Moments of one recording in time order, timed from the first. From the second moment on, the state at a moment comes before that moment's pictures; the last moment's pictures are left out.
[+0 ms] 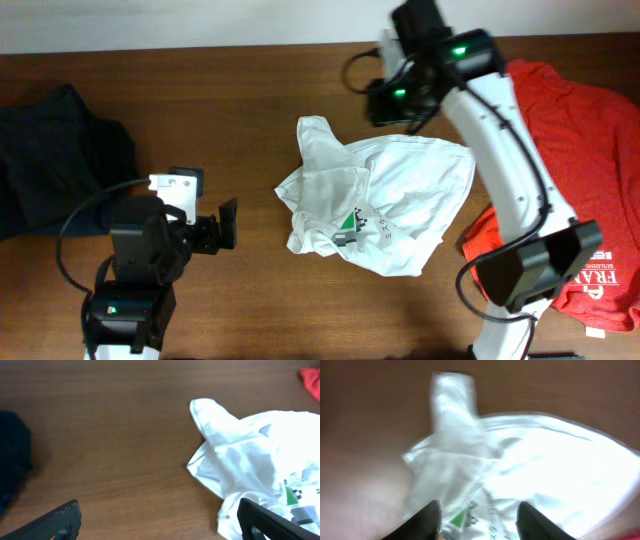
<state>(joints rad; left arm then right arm) -0.06 0.84 0.77 -0.56 0.13 -0.01 0.26 1.99 2.17 -1.40 -0.16 0.18</state>
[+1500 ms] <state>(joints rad) -0.02 1.74 1.16 -0.91 0.18 -0.42 -0.13 1.99 2.17 -1.69 -0.10 0.20</state>
